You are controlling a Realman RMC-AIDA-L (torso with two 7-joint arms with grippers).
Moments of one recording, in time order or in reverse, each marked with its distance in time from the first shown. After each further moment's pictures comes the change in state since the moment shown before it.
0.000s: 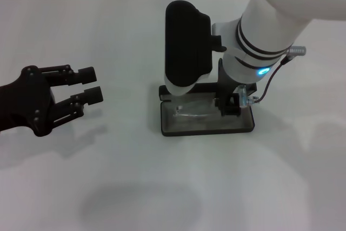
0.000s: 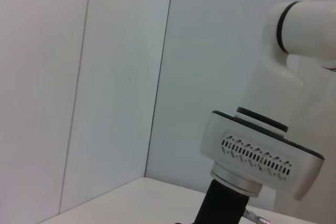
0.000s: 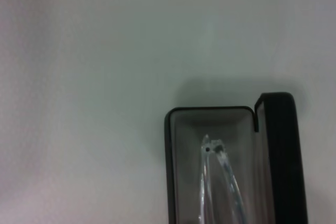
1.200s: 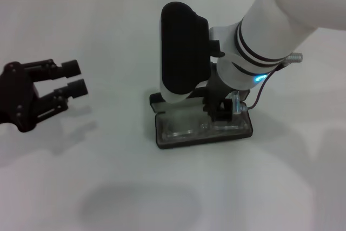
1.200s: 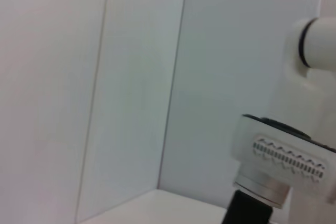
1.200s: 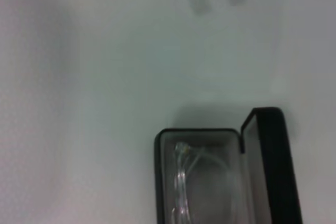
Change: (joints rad) left arm 0.015 0.004 -0.064 -0.001 -0.002 0.028 -0.007; right arm -0.062 0.000 -0.001 -0.116 0.007 0.004 0.000
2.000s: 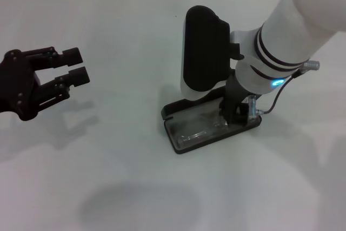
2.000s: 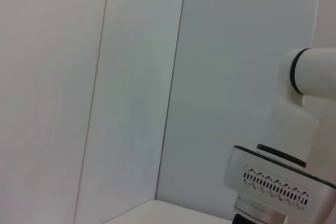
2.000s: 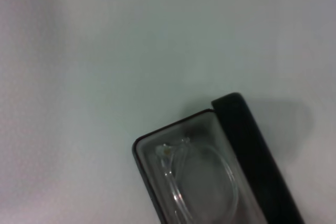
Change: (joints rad) left arm -0.034 -0.002 -0.027 0.000 0.002 0.011 -0.021; right arm -0.066 0.000 0.042 0.029 -0.020 -0.001 -0.023
